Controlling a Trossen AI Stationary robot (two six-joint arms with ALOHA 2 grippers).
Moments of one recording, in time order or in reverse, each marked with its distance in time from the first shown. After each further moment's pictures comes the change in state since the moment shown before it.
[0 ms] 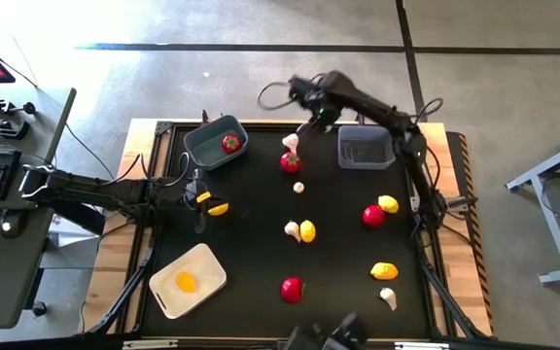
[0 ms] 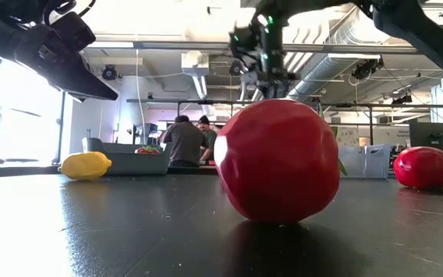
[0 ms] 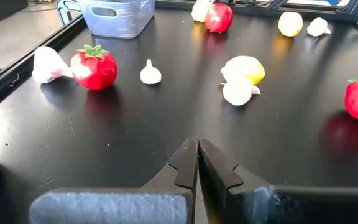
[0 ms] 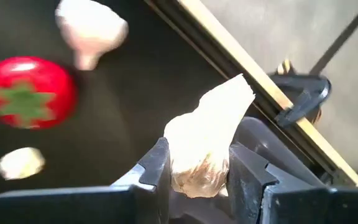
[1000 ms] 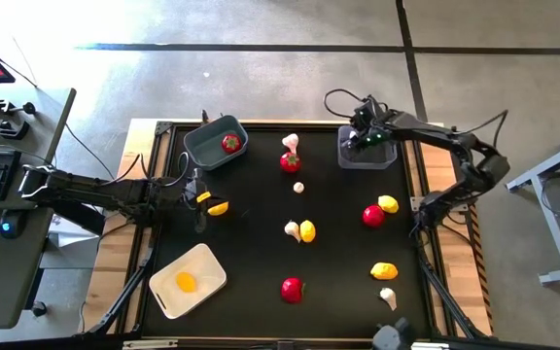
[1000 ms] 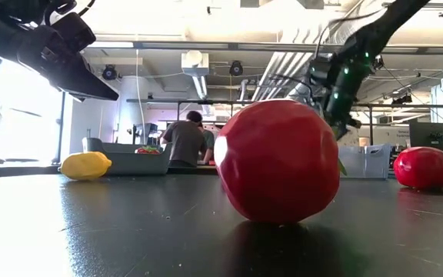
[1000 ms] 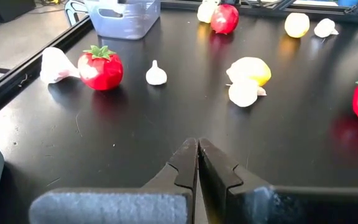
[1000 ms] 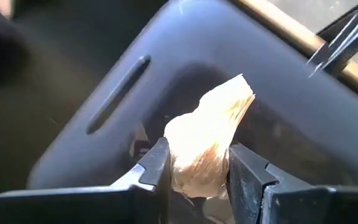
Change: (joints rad) left arm 0.000 0.000 0.000 0.002 -0.022 0.000; right arm -0.289 -0.685 -1.358 1.036 -0.263 -0.203
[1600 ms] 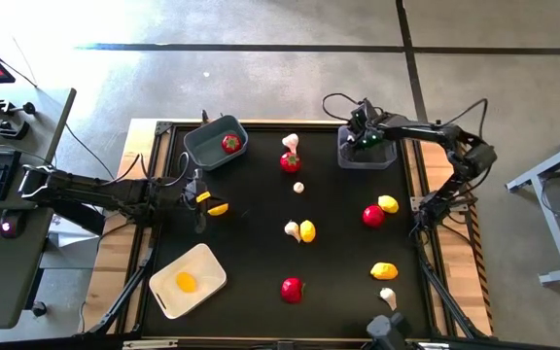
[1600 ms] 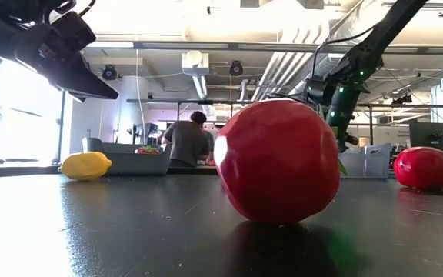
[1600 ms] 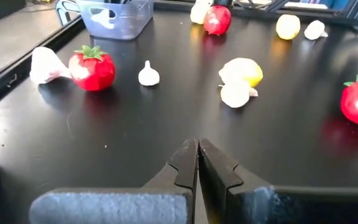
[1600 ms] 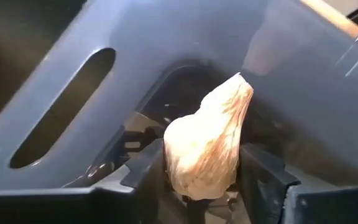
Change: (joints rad) left arm 0.000 0.000 0.000 0.007 0.029 -0.010; right arm -0.040 0.140 -0.022 0.115 -0.024 -0.029
